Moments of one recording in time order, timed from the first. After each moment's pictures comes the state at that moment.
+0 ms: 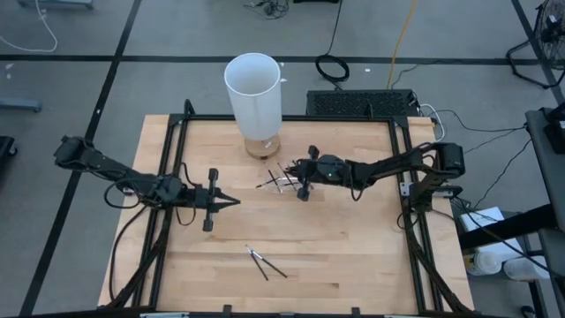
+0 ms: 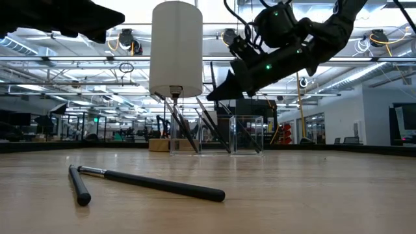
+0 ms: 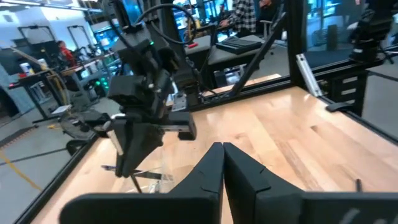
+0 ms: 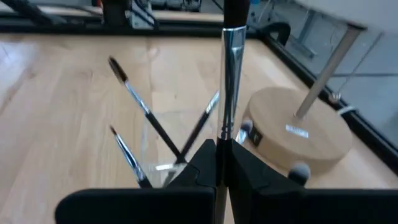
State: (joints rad) left arm -0.34 0.80 0.28 0.47 -0.27 0.22; right arm -0.12 1.69 0.74 0.59 0.16 -0.06
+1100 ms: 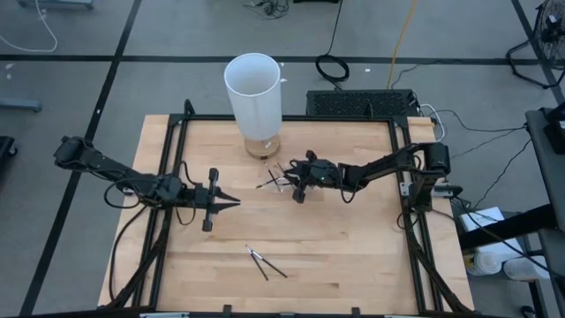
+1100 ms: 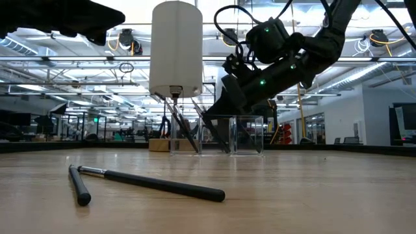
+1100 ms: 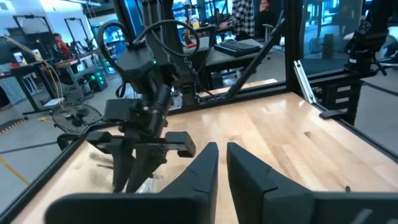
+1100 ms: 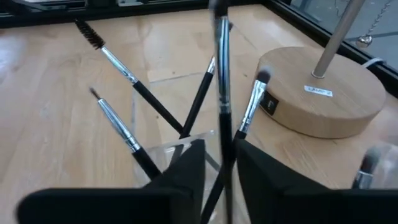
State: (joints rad) left arm -0.33 0.80 0.28 0.48 -0.26 0.16; right arm -0.12 1.81 0.76 0.62 0.16 0.09
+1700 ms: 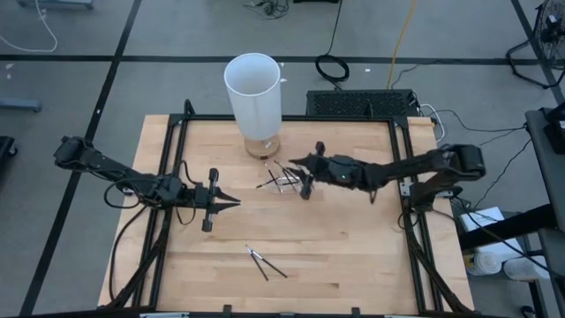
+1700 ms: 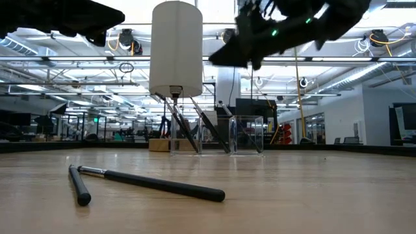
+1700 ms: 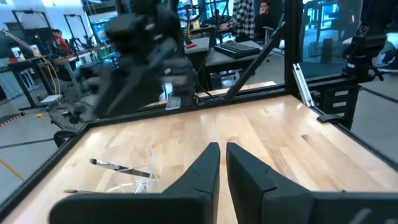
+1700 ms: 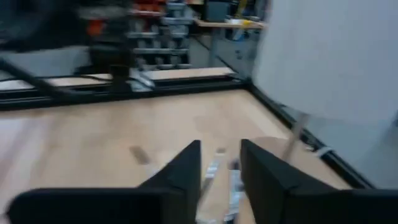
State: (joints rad) left arm -0.34 0.80 0.28 0.48 -0.26 0.13; right arm -0.03 1.51 0.76 0.57 0.26 0.01
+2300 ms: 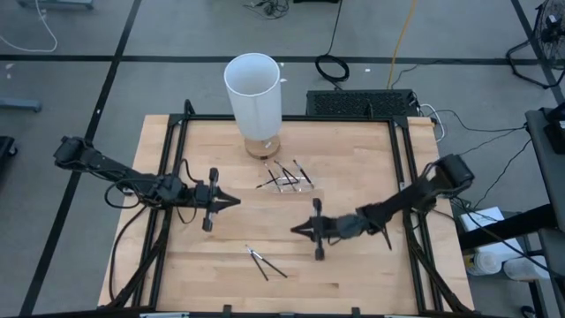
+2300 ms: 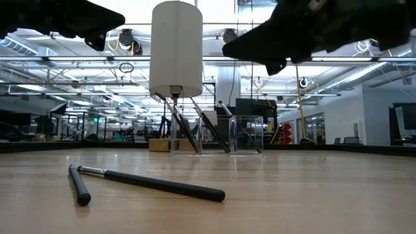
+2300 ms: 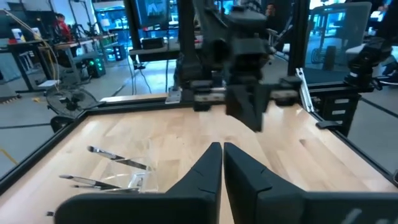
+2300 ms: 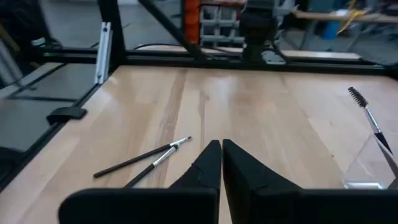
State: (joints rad) left arm -0.33 0.80 0.28 0.47 -0.28 0.05; right arm 0.42 1.69 0.67 0.80 0.38 0.10
